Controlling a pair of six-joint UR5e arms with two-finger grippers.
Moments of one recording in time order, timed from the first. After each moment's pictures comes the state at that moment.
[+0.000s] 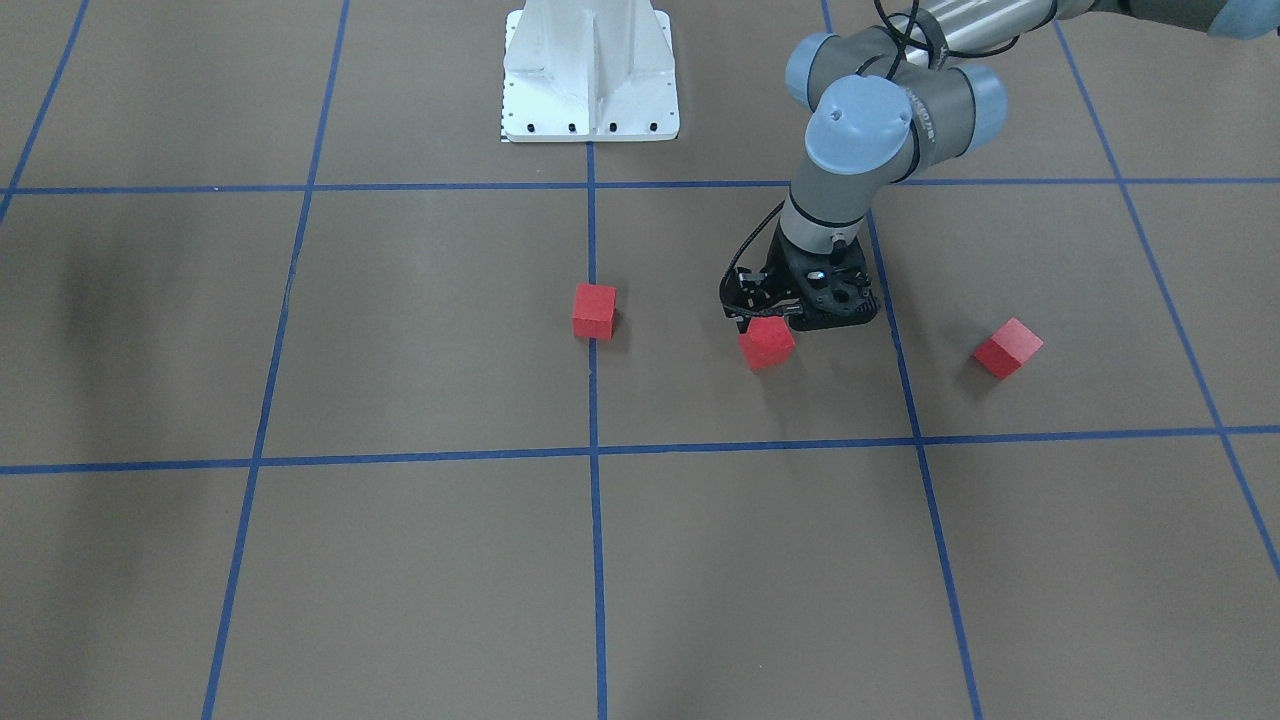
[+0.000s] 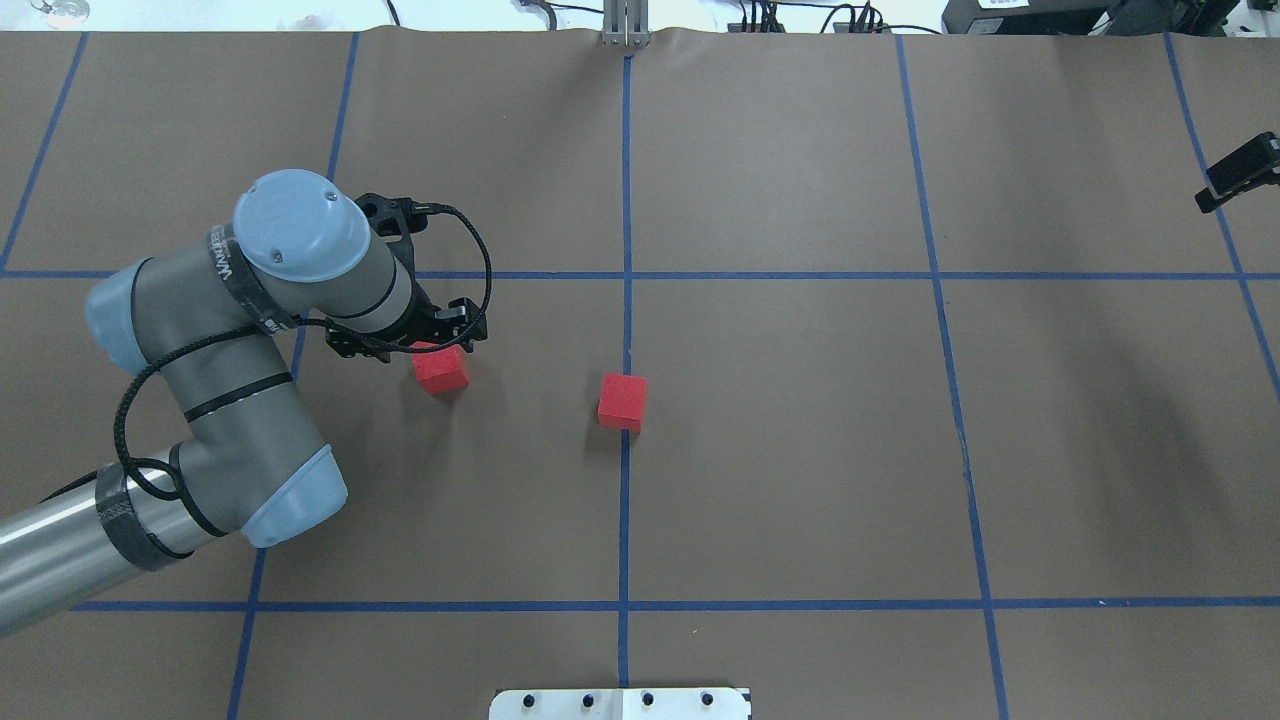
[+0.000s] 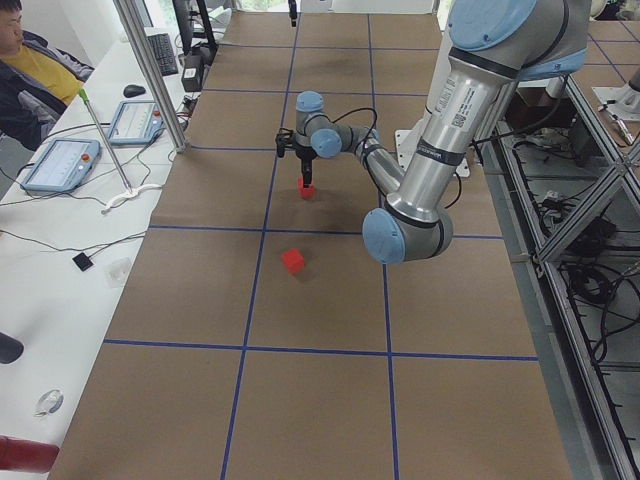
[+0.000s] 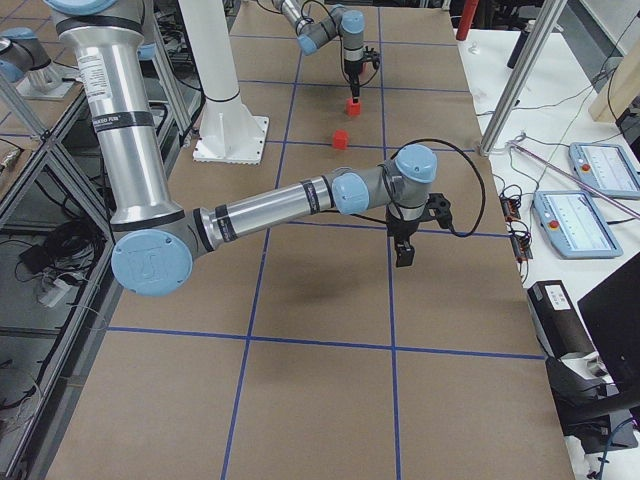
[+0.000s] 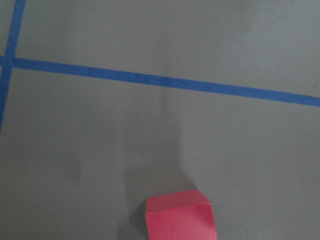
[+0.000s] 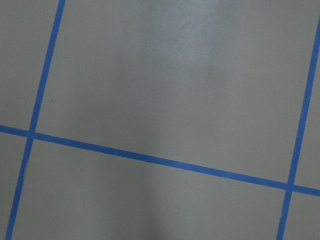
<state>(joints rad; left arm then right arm) -0.63 -2.08 -1.70 -1.68 -1.92 -1.25 1.34 -1.38 1.70 -1.61 2.30 0.17</state>
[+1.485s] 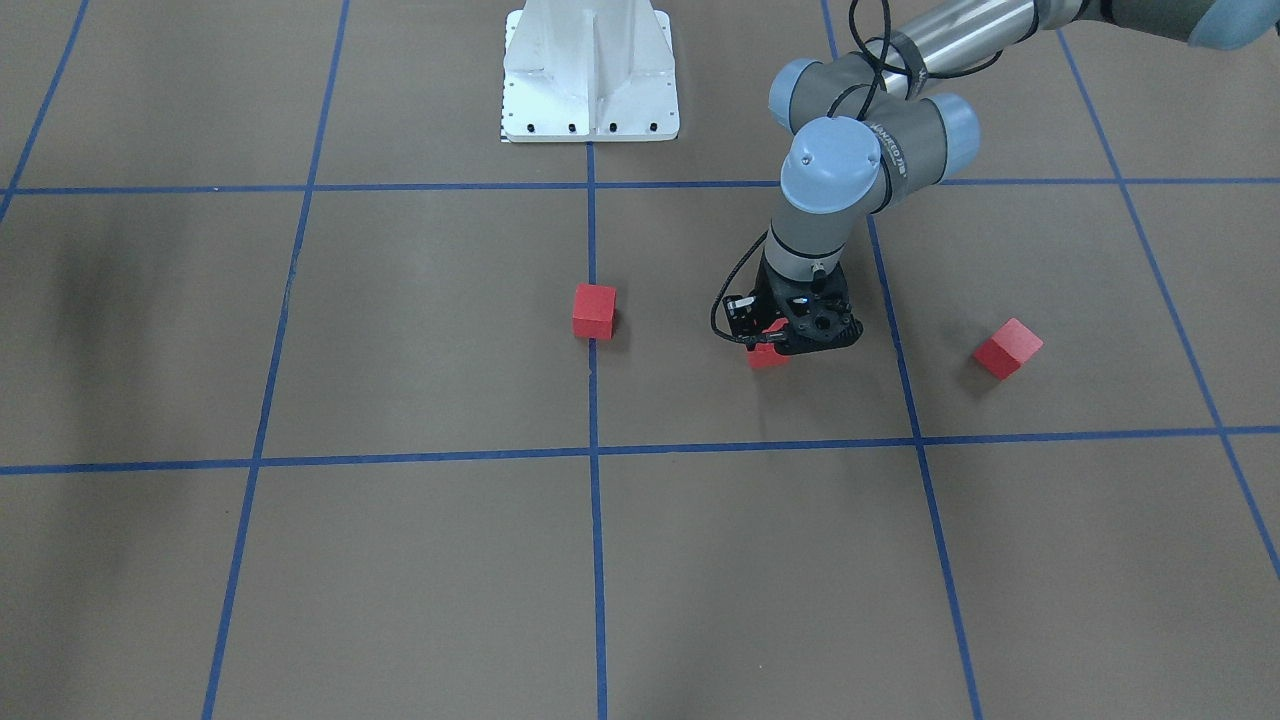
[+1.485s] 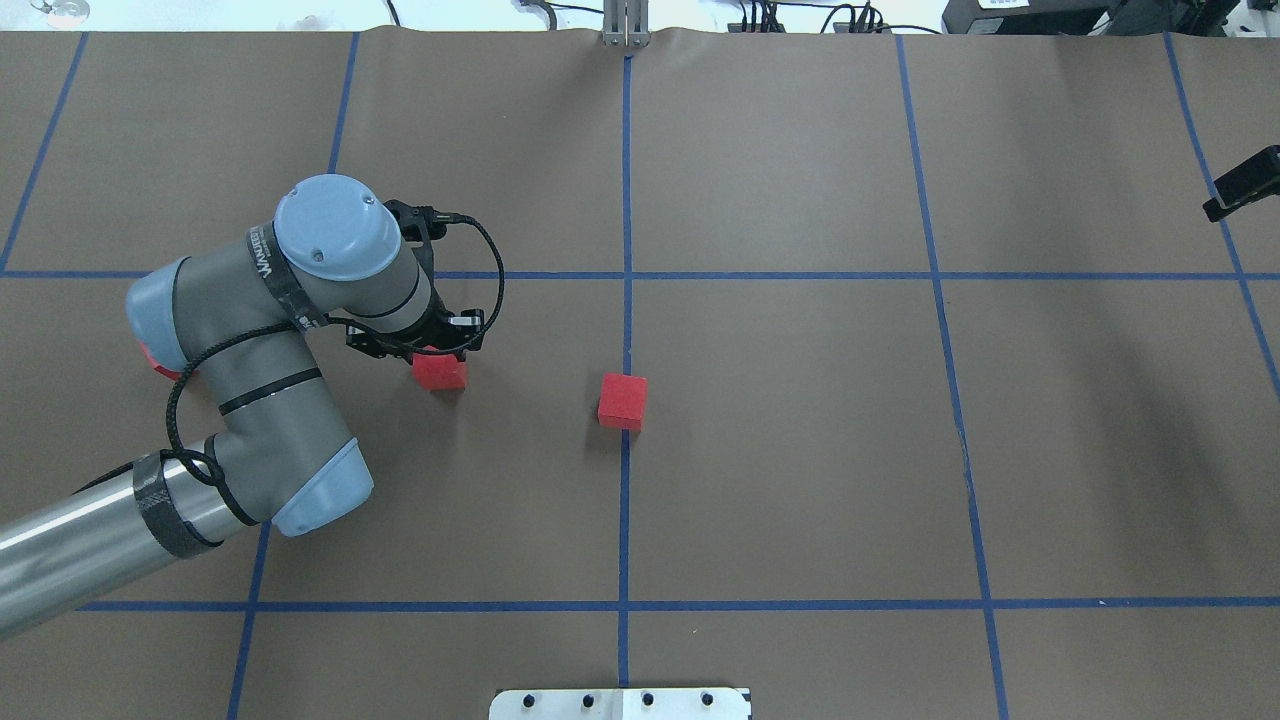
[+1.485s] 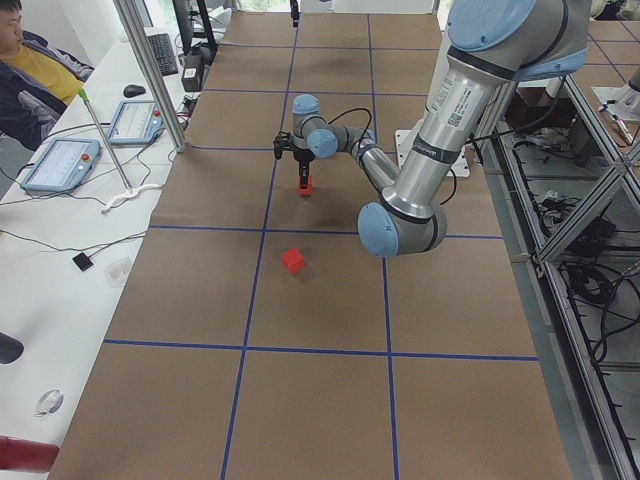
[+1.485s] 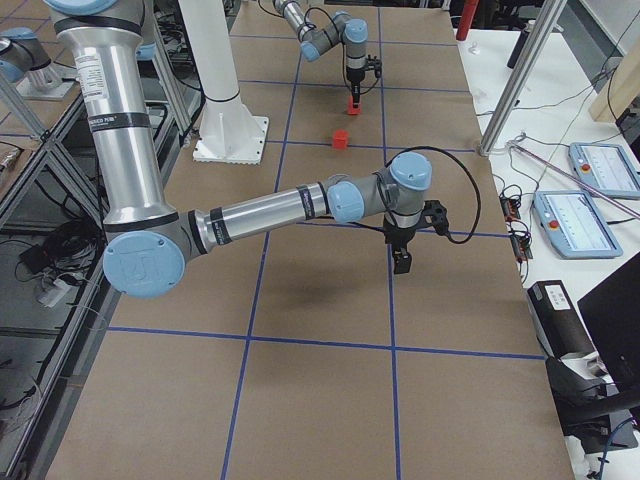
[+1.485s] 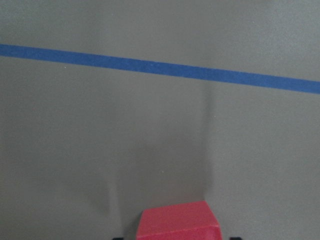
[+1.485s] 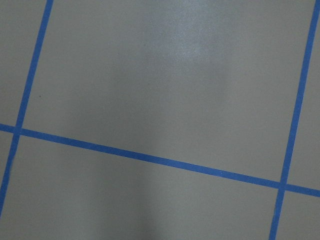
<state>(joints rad) -0.63 -2.14 -1.64 -1.66 -1.92 -1.13 1.33 -1.41 1.70 -1.56 2.28 0.18</state>
